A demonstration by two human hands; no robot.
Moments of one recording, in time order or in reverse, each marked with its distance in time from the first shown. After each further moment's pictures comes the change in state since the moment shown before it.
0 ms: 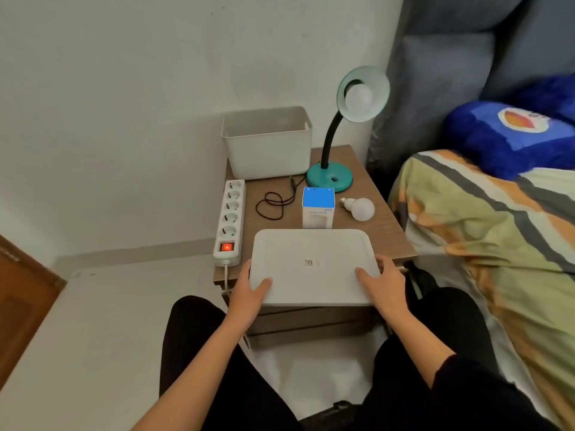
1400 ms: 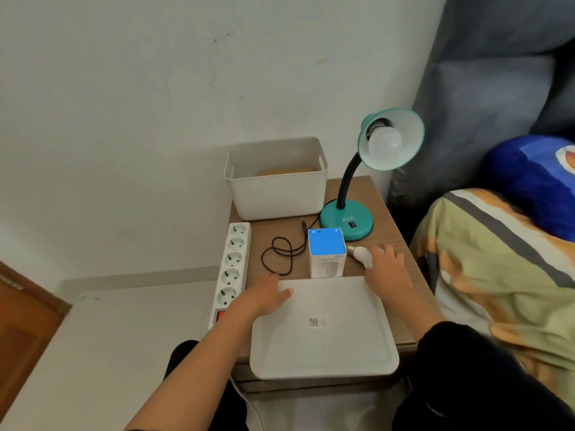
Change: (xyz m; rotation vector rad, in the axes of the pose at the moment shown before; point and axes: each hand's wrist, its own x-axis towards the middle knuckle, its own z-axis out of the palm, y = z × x) left_hand 0.160 0.066 0.010 0.891 -0.436 -0.080; right_hand 0.173 -0.063 0.040 -0.697 -0.185 -0.116
